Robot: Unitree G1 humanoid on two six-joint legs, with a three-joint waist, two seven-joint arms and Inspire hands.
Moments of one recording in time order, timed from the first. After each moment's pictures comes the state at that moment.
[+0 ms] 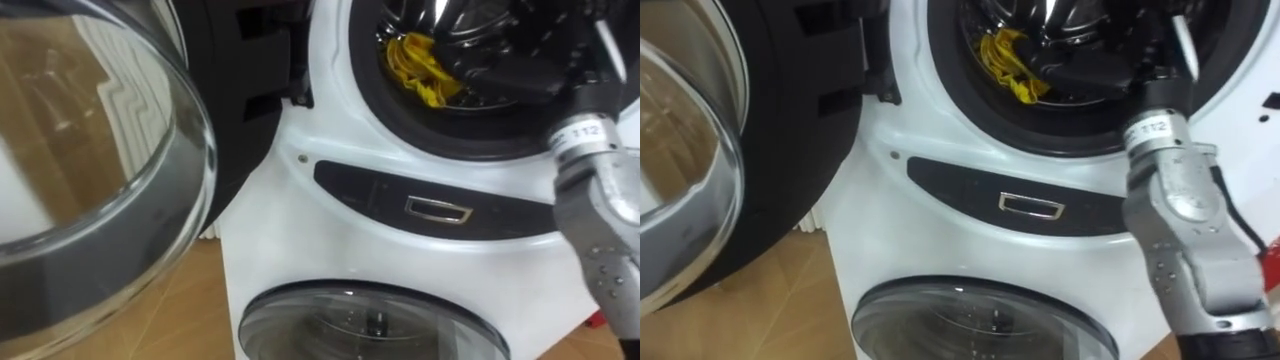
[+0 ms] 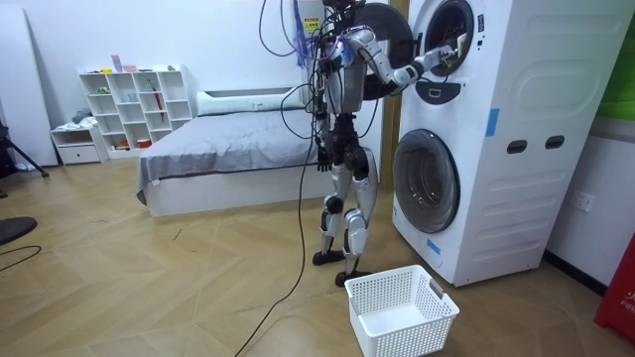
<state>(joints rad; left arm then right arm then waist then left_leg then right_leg) 0.19 0.25 0.10 1.06 0.17 0.15 0.15 -0.49 -0.49 -0.02 -0.01 0.59 0.10 -0.25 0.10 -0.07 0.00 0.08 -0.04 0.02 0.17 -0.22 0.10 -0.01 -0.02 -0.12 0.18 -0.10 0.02</state>
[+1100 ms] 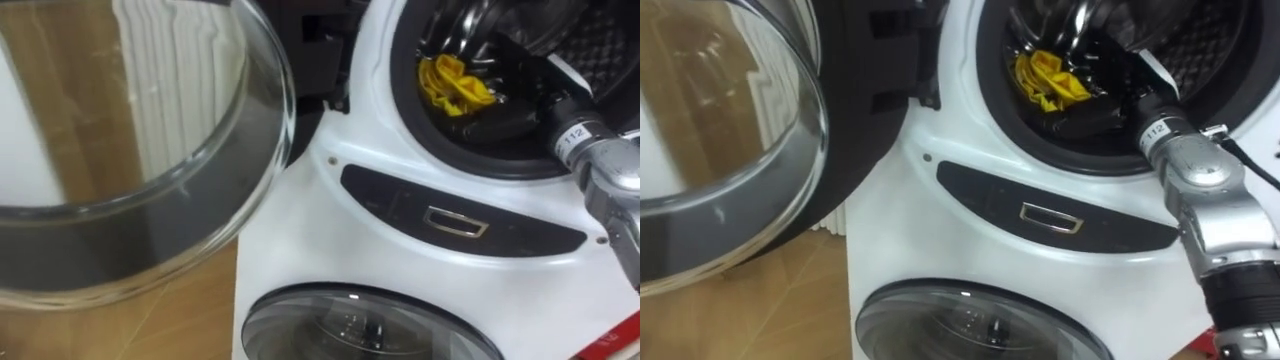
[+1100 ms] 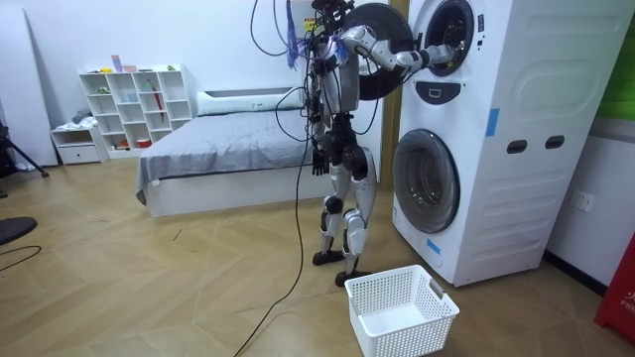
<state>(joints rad) 0.21 0.27 0.15 1.01 0.23 0.23 0.09 -0.70 -0.60 0.06 0.51 0.22 0.13 0.14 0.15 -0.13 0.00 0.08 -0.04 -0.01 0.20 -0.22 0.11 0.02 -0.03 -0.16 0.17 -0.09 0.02</state>
